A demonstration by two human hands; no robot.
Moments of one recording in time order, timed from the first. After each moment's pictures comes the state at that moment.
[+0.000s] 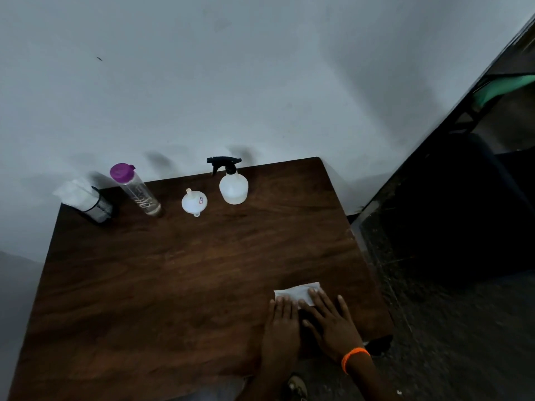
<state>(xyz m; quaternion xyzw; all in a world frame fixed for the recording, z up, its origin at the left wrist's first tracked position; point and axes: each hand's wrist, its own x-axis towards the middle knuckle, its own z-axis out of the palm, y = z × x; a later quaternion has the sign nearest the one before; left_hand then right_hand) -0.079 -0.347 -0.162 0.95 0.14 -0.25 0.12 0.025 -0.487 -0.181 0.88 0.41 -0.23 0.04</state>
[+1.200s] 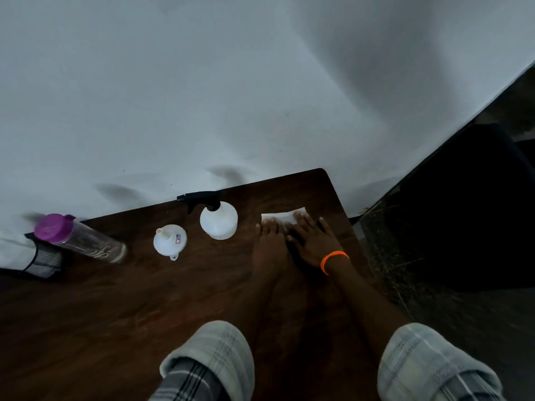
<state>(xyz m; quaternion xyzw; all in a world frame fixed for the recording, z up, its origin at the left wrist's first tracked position) 0.170 -0.147 -0.163 0.96 0.19 -0.12 0.17 0.273 -0.266 -0.181 0.89 0.41 -0.20 -0.03</state>
